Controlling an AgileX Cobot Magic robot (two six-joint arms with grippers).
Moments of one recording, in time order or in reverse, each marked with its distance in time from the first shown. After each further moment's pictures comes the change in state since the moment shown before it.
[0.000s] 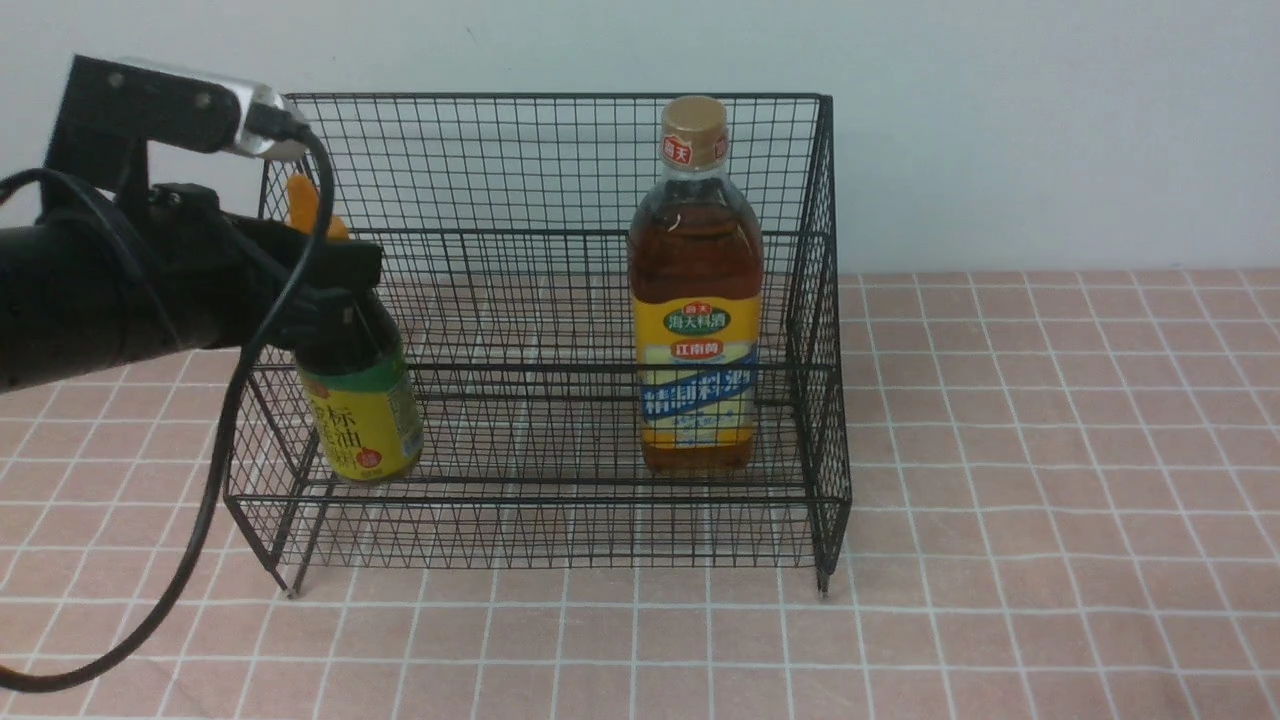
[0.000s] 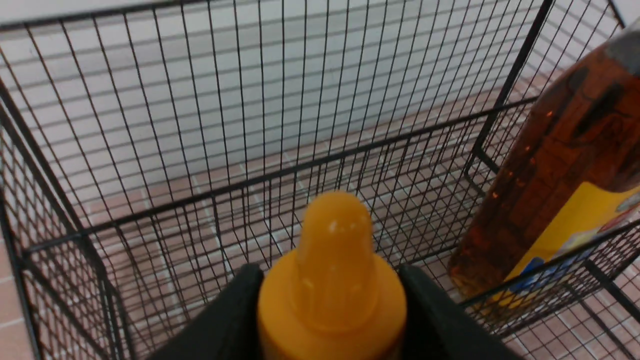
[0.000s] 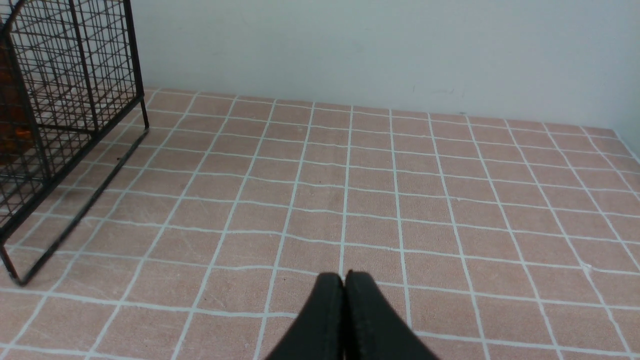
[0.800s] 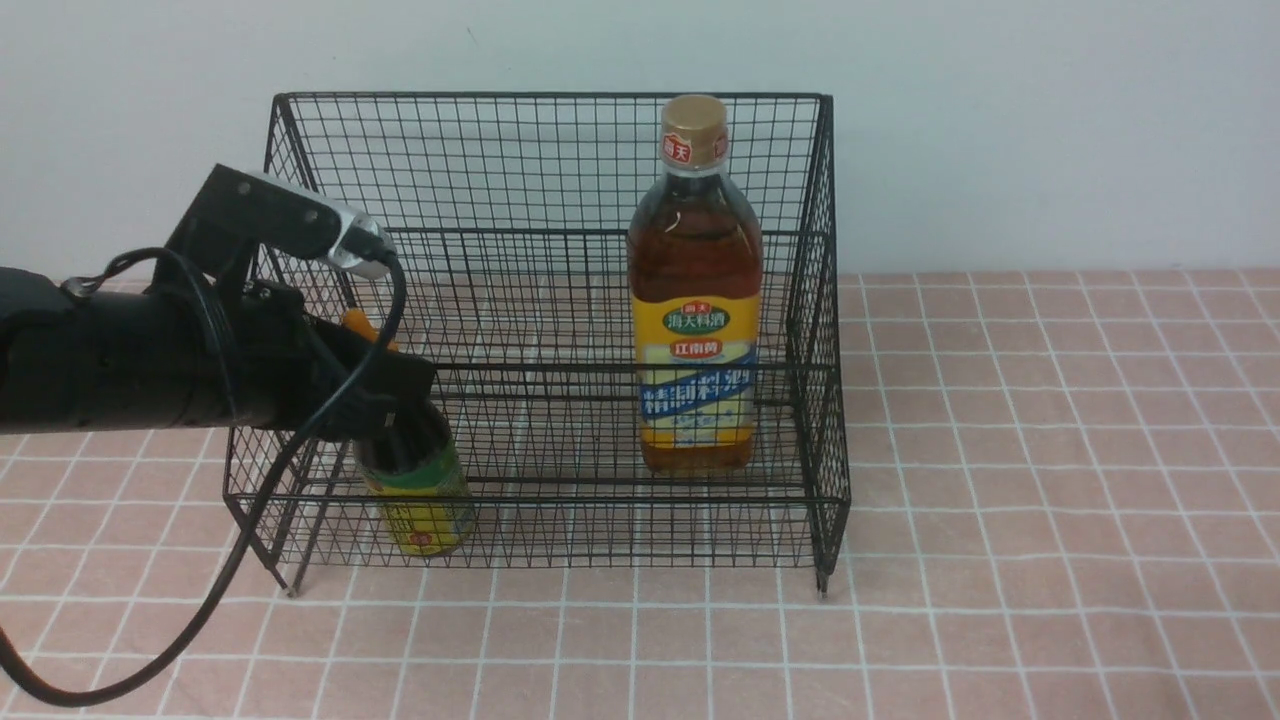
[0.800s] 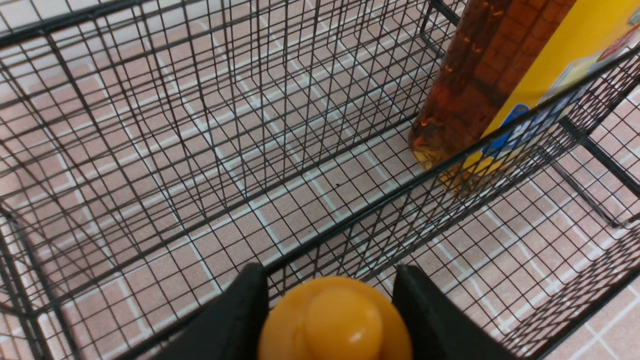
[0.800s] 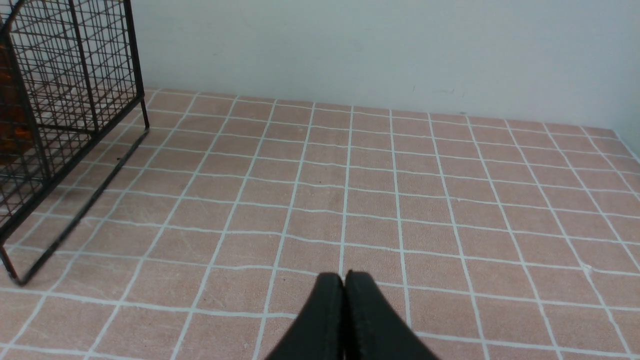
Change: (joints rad) right arm 0.000 0.000 0.000 0.000 0.000 0.000; left arm -0.006 0.117 0.000 0.142 0.123 -0.001
